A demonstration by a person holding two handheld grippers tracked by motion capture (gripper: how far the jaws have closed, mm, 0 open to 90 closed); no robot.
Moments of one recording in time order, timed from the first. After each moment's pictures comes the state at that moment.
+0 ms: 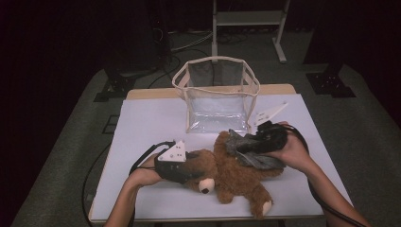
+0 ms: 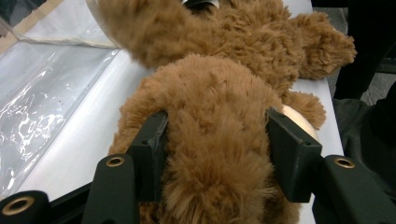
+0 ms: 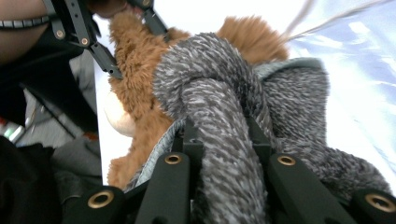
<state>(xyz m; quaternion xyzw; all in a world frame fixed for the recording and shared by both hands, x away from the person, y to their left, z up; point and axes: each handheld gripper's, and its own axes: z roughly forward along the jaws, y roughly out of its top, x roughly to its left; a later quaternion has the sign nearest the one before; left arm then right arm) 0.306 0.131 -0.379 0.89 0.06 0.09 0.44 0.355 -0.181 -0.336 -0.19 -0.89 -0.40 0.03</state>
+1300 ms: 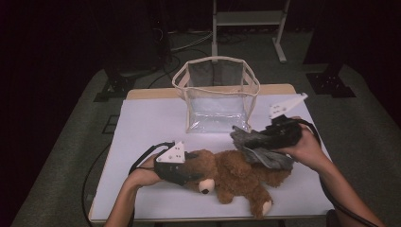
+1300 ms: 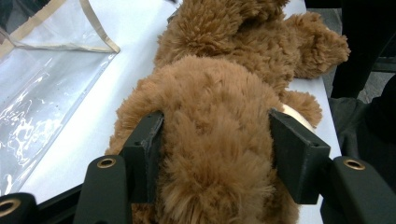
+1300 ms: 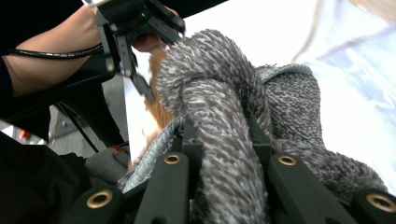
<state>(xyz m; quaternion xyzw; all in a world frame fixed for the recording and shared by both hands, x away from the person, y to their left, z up) 0.306 0.133 -0.381 0.89 0.05 0.09 0.45 0.345 -0.200 -0.297 -0.18 -0.87 -0.45 0.04</state>
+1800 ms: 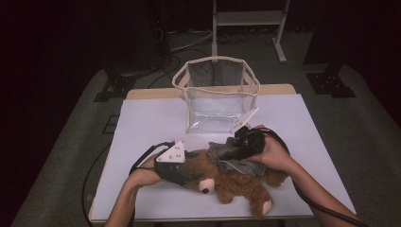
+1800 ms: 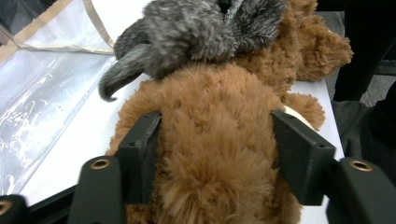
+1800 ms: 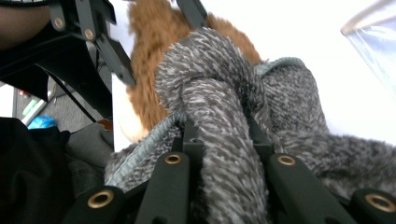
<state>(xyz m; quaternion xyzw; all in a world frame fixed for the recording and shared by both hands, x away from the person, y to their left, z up) 0.308 0.133 -0.381 0.88 0.05 0.09 0.46 0.354 -0.144 -0.351 -0.17 -0.91 -0.38 0.07</state>
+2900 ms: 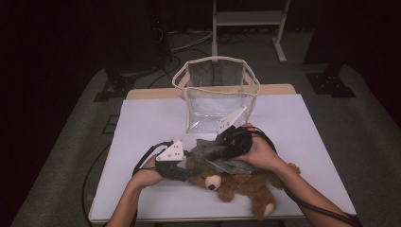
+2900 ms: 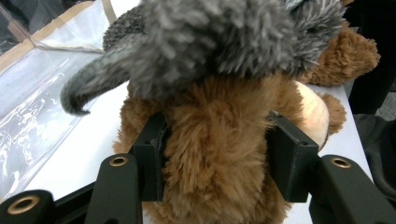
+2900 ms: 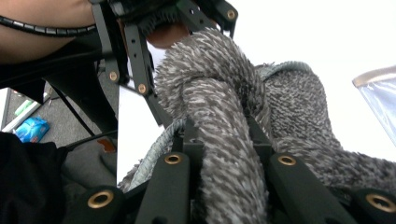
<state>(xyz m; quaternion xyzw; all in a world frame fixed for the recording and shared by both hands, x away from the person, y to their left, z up) 0.314 0.135 -0.395 0.87 0.08 0.10 0.48 0.350 -0.105 -0.335 -0.12 -0.91 -0.39 0.04</state>
